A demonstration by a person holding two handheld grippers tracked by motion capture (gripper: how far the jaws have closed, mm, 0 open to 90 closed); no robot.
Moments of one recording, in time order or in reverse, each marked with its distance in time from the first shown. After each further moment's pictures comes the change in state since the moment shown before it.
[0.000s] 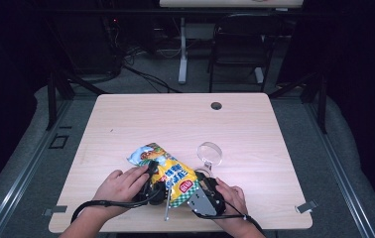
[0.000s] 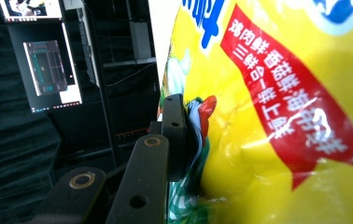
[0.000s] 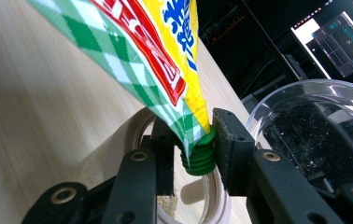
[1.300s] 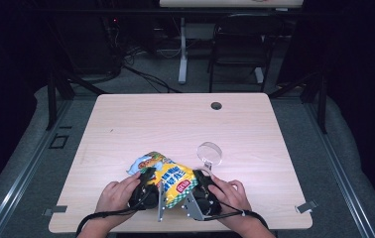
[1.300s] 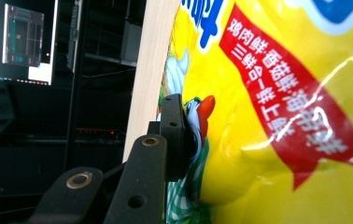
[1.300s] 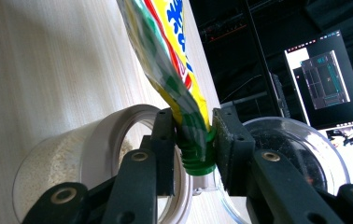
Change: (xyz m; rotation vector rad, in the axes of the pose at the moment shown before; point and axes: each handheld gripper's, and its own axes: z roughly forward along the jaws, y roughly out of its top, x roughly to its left) left arm -0.027 -0.016 0.007 -0.089 -0.023 -0.298; right arm -0.002 0.017 -0.002 0.039 -0.023 -0.275
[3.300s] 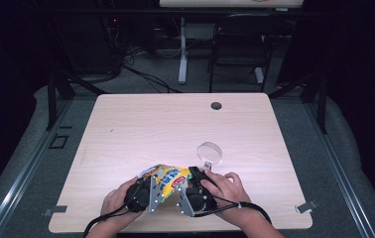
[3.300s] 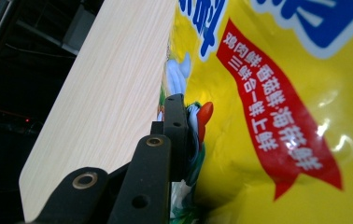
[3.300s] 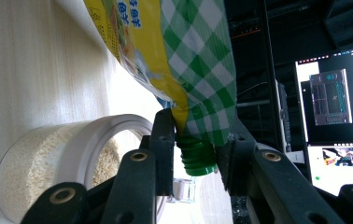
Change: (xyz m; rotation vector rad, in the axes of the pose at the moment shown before) left arm -0.005 -0.016 0.010 -0.071 -0.225 -0.332; right arm -0.018 0.020 0.001 0.037 0.059 -0.147
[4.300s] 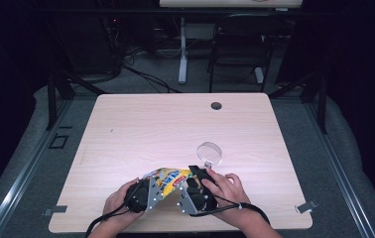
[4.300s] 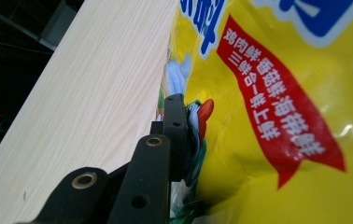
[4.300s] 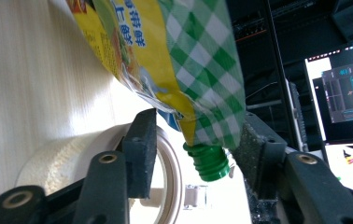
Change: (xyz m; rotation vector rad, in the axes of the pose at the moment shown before) left arm 0.001 -0.005 0.005 -0.025 -0.075 -0.078; right arm 0.002 -0.004 0.002 -0.031 0.029 0.082
